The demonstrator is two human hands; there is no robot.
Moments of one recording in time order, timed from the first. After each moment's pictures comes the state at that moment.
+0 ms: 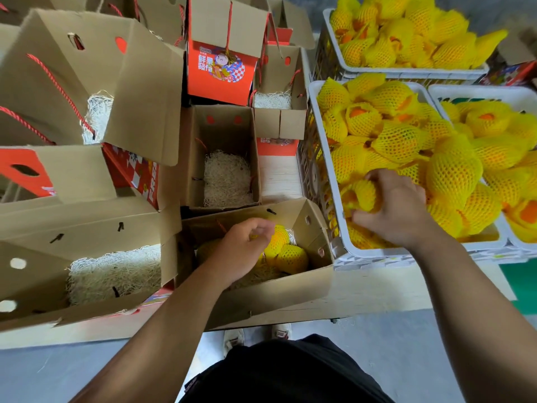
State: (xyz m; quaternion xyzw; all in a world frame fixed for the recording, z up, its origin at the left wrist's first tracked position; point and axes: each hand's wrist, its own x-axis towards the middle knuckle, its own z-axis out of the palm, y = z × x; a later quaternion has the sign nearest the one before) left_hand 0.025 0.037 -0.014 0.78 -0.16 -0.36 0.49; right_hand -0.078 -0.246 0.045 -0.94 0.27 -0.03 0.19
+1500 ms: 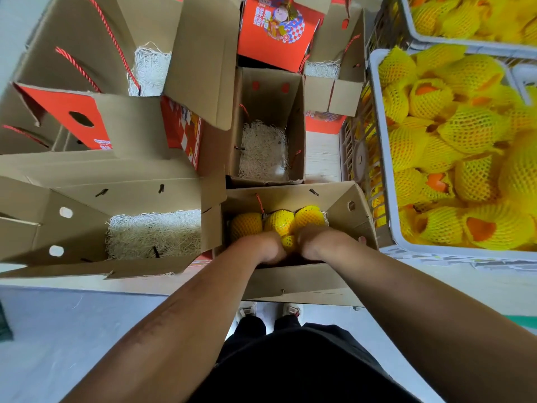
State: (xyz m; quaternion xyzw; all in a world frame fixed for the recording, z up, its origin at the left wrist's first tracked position) left_hand 0.036 0.050 -0.065 0.82 -0.21 -0.52 0.13; right_hand 0.003 -0.081 -0.071 -0.87 0.08 0.49 0.06
